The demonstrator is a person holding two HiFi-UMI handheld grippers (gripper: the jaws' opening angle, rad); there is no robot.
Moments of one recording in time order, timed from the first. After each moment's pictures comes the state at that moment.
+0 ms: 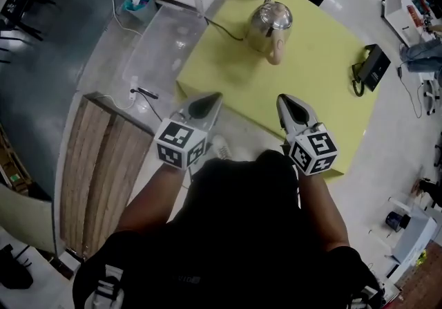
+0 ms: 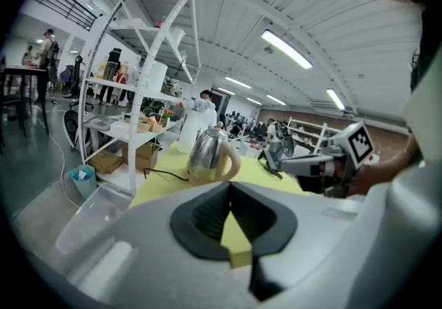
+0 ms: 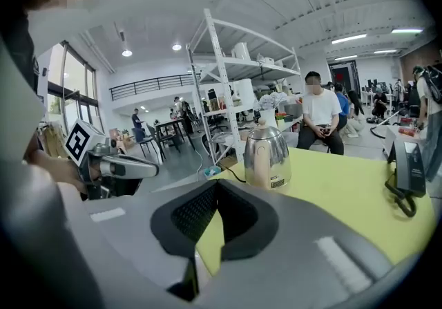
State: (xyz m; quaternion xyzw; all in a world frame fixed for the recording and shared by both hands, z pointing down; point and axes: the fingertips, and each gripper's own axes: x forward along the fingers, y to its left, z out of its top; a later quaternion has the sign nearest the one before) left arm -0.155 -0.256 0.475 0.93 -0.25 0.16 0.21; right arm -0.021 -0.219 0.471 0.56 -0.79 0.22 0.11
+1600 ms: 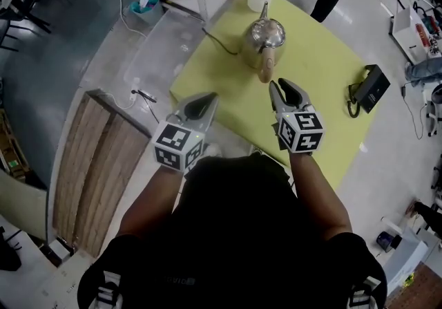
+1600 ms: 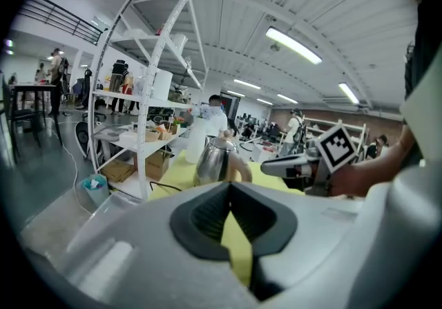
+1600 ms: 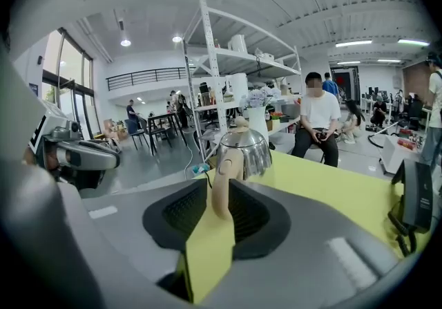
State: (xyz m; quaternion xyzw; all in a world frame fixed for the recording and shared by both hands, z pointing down) left arm -0.113 -0.289 0.461 0.92 -0.31 0.16 0.18; right arm 0.040 -0.307 0.494 0.57 -0.78 0.21 0.14
